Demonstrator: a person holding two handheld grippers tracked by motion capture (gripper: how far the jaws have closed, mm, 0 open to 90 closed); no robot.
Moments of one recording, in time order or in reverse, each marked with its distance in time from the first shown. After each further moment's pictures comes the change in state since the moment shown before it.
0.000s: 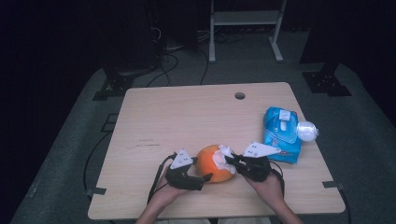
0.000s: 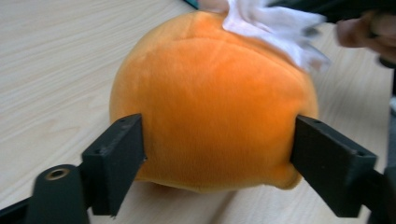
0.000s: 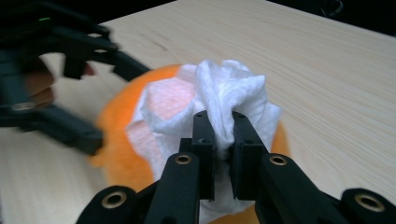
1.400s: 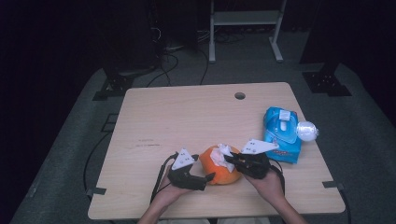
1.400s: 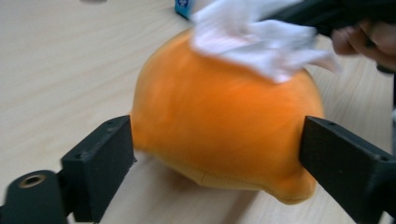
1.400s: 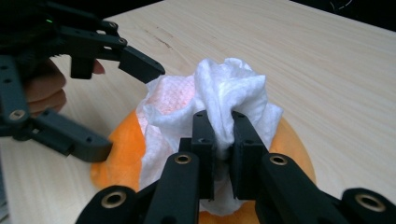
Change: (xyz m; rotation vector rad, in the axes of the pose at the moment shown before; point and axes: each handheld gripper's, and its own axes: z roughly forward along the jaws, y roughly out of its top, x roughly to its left) left arm -0.004 0.001 0.009 -0.057 -0.022 -0.060; right arm -0.007 0.006 -0.001 0.031 0.018 0.016
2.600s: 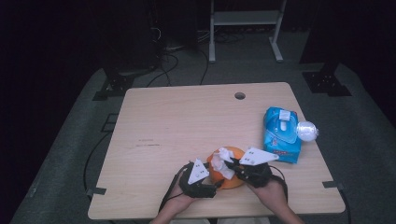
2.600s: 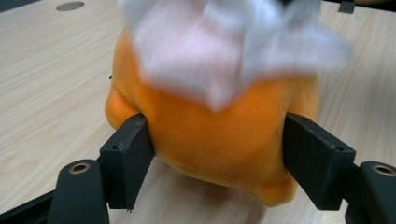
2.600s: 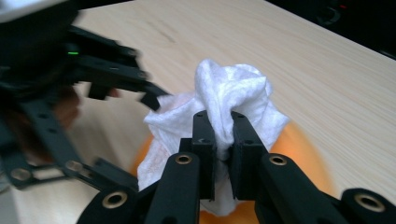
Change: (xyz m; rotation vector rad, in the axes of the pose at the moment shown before) left arm -0.031 -0.014 0.020 0.024 0.050 0.209; right arm 0.020 -0.001 -0.014 0.005 -0.068 -0.106
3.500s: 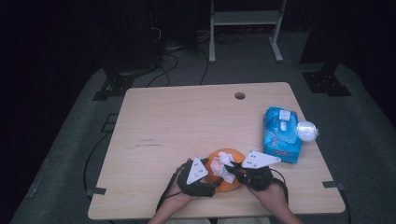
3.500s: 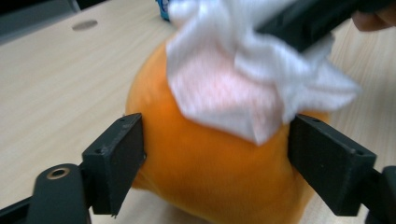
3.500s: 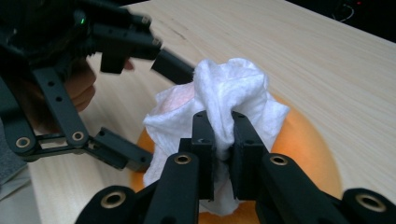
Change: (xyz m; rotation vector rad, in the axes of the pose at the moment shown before) left arm 0.006 0.005 -0.007 -0.026 0.011 0.015; right arm 0.003 -0.010 0.002 -0.015 0.058 0.016
